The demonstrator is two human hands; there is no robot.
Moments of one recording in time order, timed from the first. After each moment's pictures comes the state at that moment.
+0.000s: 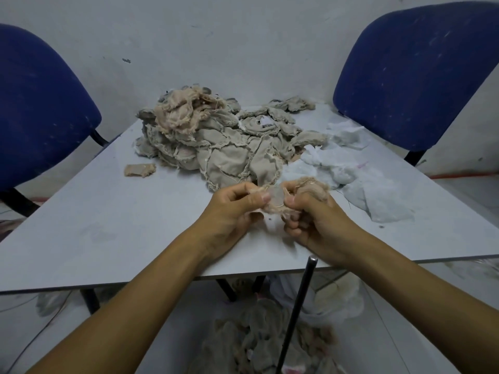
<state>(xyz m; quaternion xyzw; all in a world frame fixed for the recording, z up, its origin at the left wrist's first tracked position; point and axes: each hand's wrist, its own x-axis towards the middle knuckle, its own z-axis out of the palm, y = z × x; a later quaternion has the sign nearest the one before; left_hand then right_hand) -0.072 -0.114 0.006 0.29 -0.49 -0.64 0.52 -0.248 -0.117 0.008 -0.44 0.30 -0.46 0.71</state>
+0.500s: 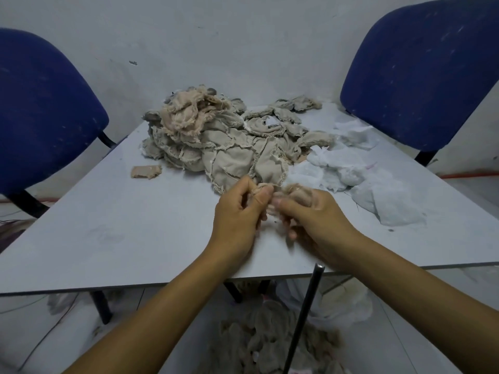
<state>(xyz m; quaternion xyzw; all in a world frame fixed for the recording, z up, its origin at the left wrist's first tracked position) -0.086 -0.107 -0.005 0.45 -0.59 -0.32 0.59 -0.239 -0.125 0.001 -0.57 0.35 -0.48 0.57</state>
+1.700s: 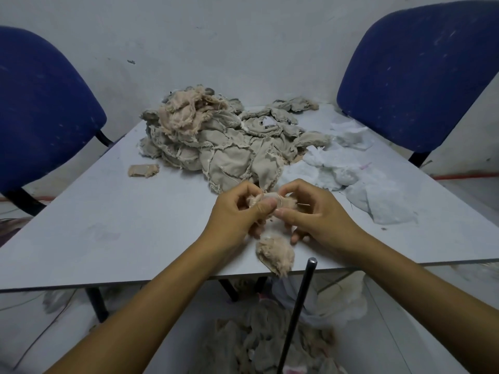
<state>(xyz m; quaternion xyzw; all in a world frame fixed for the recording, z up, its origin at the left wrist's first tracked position) -0.080 -0.105 0.002 0.44 -0.57 -0.45 0.53 -0.263 -0.125 0.002 -0.68 0.34 -0.41 0.51</state>
